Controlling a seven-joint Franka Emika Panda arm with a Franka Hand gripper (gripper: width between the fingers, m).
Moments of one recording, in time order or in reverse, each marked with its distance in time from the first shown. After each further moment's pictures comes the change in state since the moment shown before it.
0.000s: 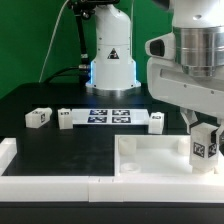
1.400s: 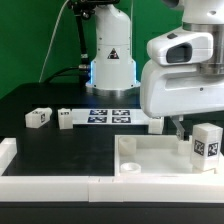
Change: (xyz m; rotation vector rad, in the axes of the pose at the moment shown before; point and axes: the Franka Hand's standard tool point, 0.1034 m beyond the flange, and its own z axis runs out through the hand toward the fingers) arm -0.002 -0.002 -0.002 -0.064 0.031 -1.250
